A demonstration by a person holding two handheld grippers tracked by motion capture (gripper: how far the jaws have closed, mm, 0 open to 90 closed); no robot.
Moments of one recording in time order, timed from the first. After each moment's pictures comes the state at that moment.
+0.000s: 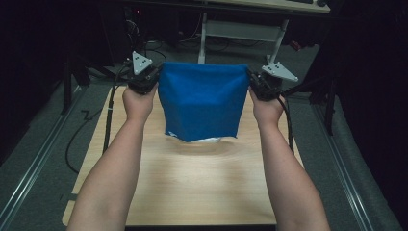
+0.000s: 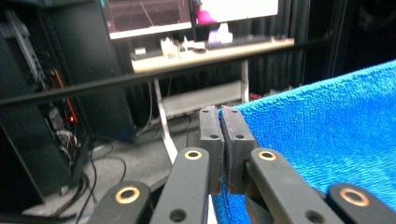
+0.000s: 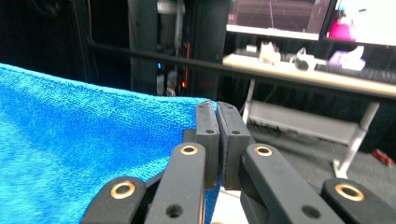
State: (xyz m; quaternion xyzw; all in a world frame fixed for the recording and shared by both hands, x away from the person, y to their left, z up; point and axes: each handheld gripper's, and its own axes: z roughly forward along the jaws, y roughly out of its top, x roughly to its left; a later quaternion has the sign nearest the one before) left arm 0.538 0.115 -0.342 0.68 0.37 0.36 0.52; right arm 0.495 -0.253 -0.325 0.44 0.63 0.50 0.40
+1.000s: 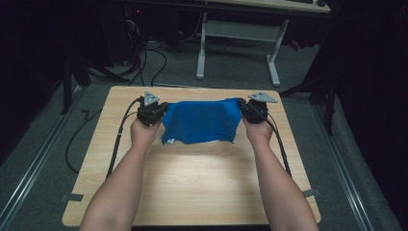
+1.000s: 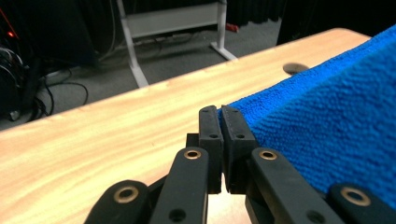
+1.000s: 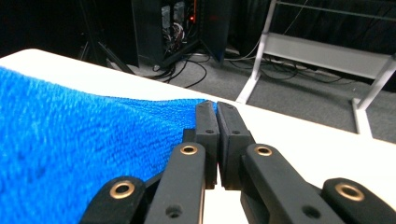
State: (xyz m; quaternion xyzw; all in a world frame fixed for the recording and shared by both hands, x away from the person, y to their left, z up) left arm 0.532 0.115 -0.463 0.75 0.40 0.25 0.46; right arm 0.505 -0.257 -0.433 0.48 0.69 0.44 0.33
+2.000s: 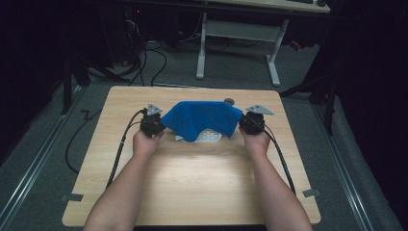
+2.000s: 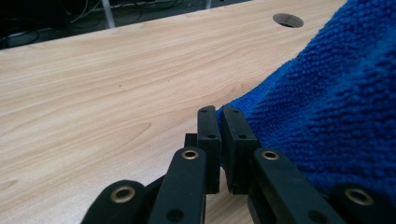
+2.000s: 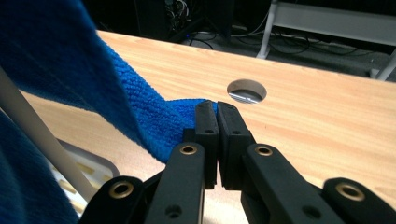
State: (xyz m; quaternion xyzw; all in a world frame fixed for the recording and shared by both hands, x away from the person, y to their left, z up) left arm 0.524 0.114 -0.505 0.77 0.41 0.19 0.45; right arm 0.498 -0.262 -0.484 0.50 0.69 0.43 0.29
